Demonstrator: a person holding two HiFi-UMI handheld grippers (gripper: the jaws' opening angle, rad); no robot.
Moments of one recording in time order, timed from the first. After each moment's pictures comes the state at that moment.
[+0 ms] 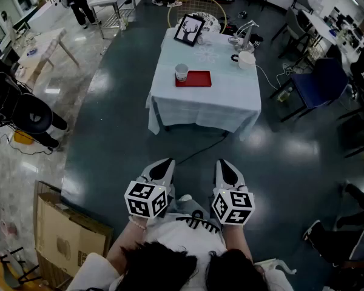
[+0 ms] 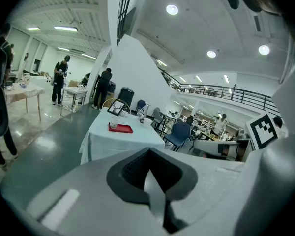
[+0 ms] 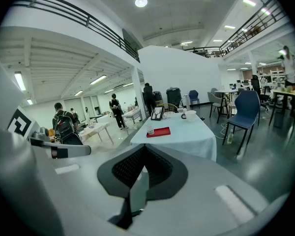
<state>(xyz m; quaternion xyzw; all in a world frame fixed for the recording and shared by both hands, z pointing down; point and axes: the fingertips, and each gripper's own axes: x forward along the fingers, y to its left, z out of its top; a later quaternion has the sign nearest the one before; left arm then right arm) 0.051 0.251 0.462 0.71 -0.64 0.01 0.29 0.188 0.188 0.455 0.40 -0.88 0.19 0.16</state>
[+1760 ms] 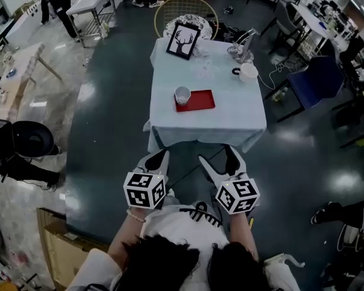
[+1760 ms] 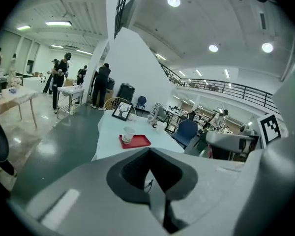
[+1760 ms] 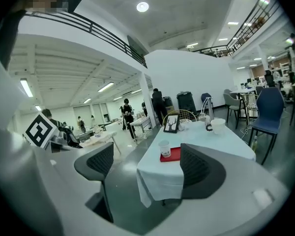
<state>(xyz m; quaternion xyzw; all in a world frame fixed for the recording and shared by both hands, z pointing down) -0.102 0.101 0.472 0.72 -0.63 0.05 0.29 0.033 0.053 0.443 0.35 -0.91 0.19 0.11</state>
